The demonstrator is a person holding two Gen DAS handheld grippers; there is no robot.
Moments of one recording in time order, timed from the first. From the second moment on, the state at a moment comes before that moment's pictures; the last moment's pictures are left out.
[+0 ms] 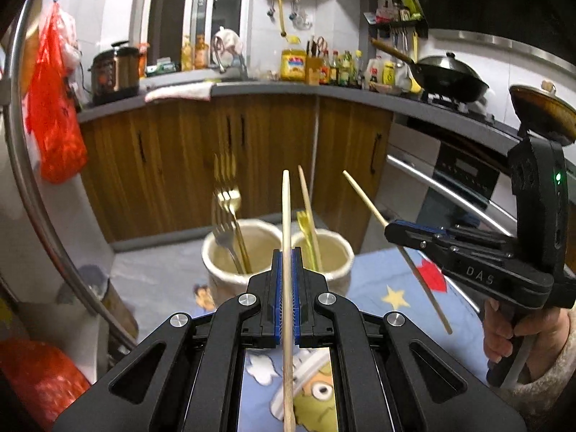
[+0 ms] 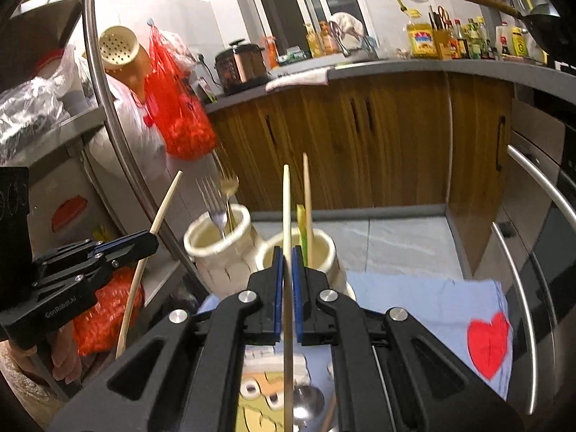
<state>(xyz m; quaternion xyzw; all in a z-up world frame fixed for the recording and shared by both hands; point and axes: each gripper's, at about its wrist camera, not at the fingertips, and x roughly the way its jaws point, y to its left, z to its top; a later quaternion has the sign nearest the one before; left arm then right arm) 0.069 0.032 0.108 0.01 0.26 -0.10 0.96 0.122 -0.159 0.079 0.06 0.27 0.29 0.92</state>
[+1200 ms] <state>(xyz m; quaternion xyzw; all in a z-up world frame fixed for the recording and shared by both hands) 0.158 0.063 0.113 -0.03 0.08 -0.04 1.00 0.227 -0.124 0.043 0.16 0.15 0.22 0.95</state>
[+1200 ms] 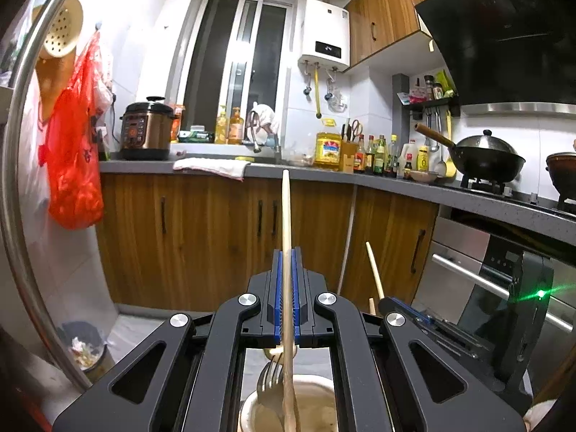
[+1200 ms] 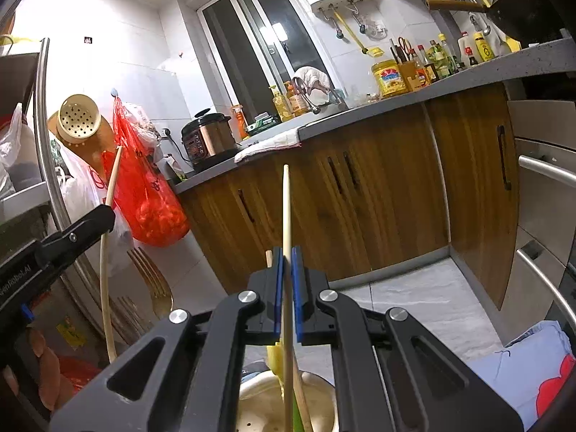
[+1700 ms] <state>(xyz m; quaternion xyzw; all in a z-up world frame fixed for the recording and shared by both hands) 0.121 0.066 0.088 -0.01 0.14 -0.07 0.99 0.185 -0.134 0.024 0.10 0.17 0.24 0.95</state>
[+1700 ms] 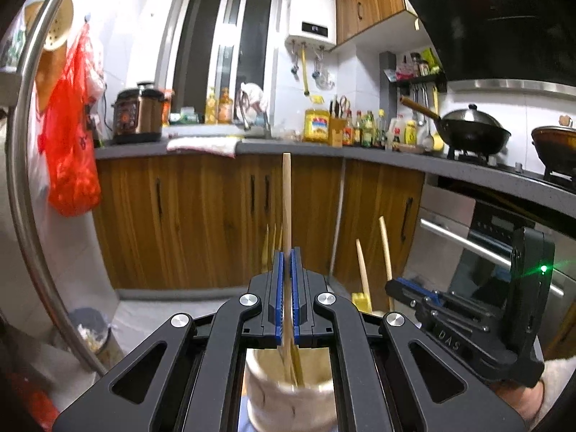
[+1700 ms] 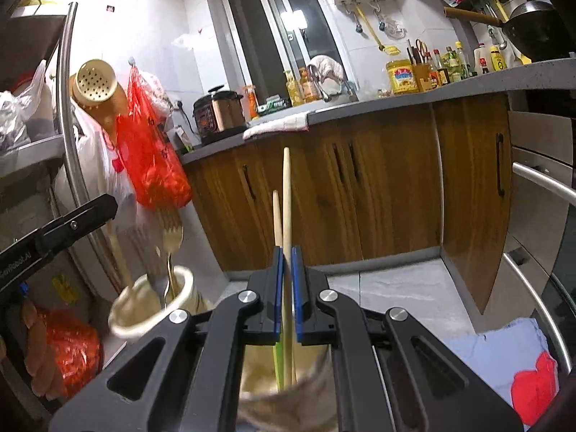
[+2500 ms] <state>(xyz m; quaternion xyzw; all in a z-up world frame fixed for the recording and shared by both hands) 0.128 0.068 0.058 -0.01 0.27 -0.08 0.96 0.171 -0.127 0.022 0.06 0.22 0.25 0.94</state>
